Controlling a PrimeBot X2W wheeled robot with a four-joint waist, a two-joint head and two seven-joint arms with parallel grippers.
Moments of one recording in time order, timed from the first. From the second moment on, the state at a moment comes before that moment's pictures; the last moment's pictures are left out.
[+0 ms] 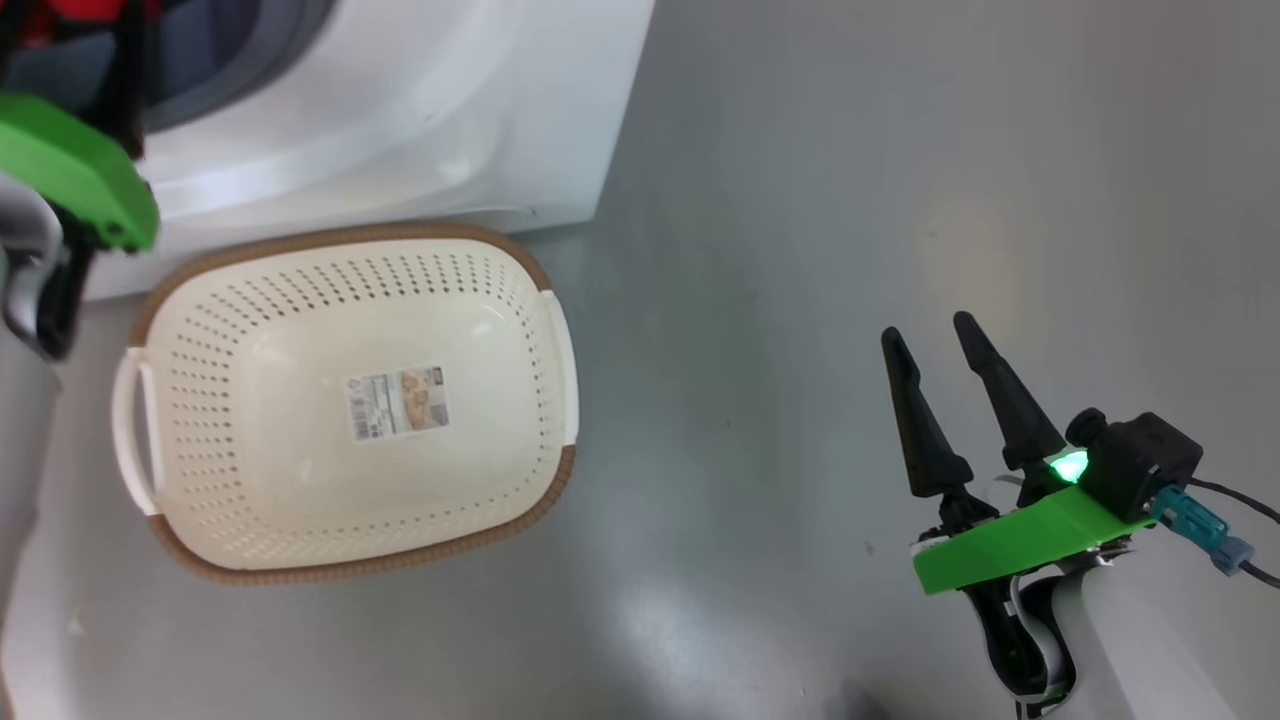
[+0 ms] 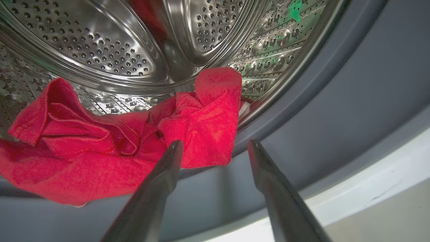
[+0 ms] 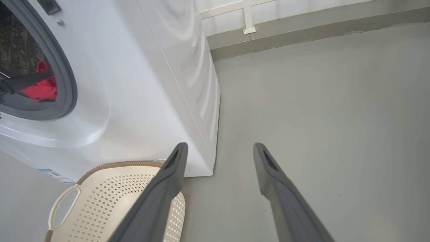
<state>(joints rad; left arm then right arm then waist) -1.18 0.37 -0.41 1.01 -0.50 -0.13 -0.18 -0.25 -0.05 0.14 0.21 0.44 0.13 -0.26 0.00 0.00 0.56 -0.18</state>
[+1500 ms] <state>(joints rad) -1.33 0.43 -0.55 1.17 -0.66 -0.12 -0.25 -0.27 -0.05 0.17 0.19 0.49 0.13 -0.26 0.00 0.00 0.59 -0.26</state>
